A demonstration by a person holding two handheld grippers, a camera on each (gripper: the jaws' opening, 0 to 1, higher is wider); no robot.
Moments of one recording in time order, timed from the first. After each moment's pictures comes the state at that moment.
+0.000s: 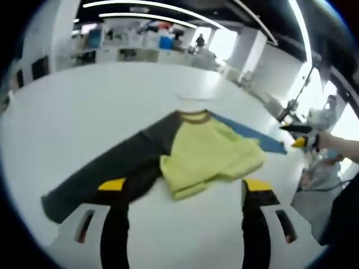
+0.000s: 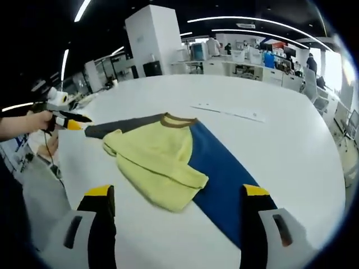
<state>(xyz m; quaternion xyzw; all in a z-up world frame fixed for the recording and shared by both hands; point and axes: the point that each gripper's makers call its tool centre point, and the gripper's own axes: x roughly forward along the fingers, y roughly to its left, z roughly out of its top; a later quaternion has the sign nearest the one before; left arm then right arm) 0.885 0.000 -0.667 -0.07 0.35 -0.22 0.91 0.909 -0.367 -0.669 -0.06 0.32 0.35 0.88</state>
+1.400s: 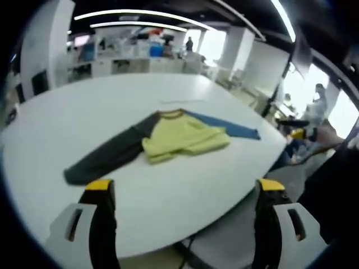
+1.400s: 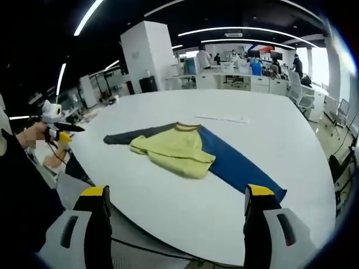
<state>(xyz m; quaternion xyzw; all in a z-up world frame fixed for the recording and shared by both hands) 0.745 -0.010 -0.585 -0.03 0.33 -0.23 0.91 0.772 -0.402 -0.595 -0.01 0.29 0.31 0.91</state>
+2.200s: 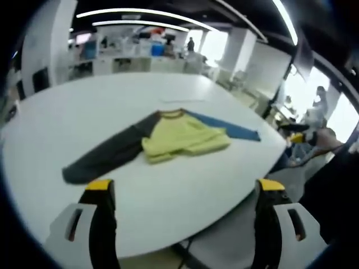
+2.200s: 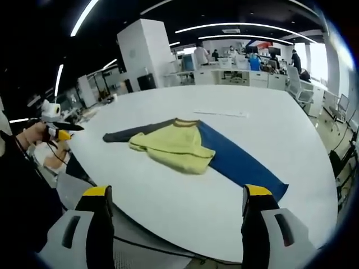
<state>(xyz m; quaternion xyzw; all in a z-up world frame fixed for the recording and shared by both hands) 0.750 -0.014 -0.589 -0.04 0.34 -0.23 0.91 0.773 -0.402 -0.603 -0.01 0.30 0.31 0.90</state>
